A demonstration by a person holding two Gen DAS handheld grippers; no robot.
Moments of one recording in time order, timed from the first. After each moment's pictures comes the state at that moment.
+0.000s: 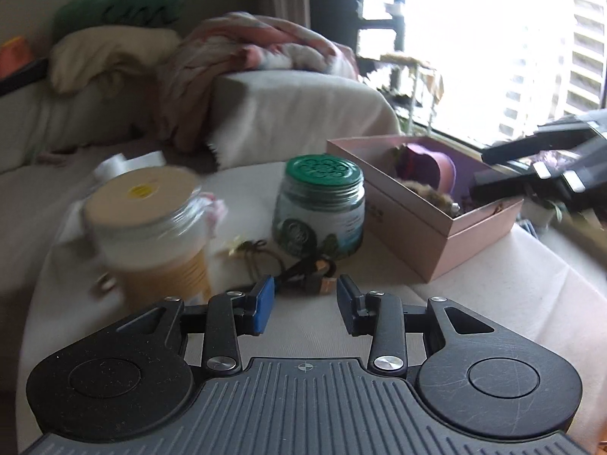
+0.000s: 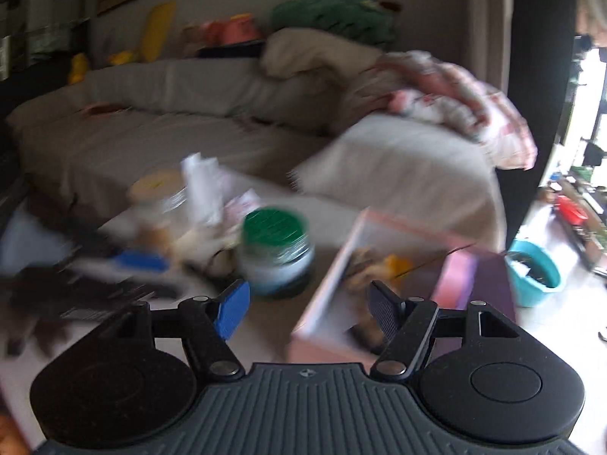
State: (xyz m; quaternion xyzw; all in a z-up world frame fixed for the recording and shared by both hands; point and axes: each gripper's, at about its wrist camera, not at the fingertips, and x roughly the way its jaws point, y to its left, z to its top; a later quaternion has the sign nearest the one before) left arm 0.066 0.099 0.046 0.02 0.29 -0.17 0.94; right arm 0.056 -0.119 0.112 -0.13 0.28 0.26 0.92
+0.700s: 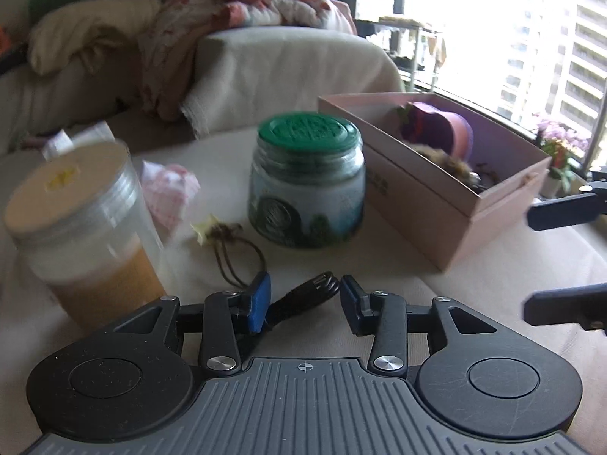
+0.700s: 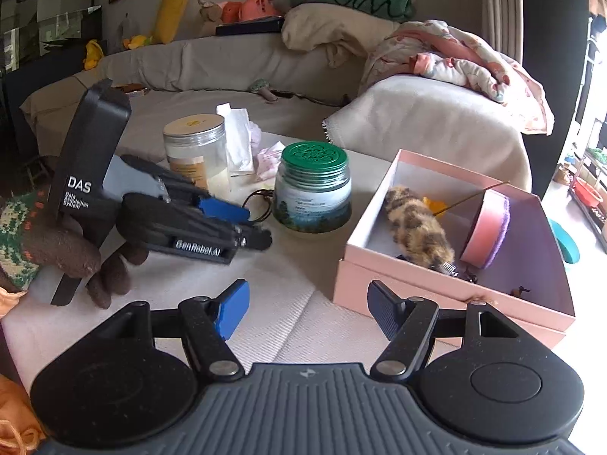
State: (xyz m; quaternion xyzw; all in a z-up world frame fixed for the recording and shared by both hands) left arm 0.097 0.074 0.021 0.03 0.34 -0.17 0.92; right arm 0.020 -0.126 0.069 -0.12 0.30 0.27 0.91
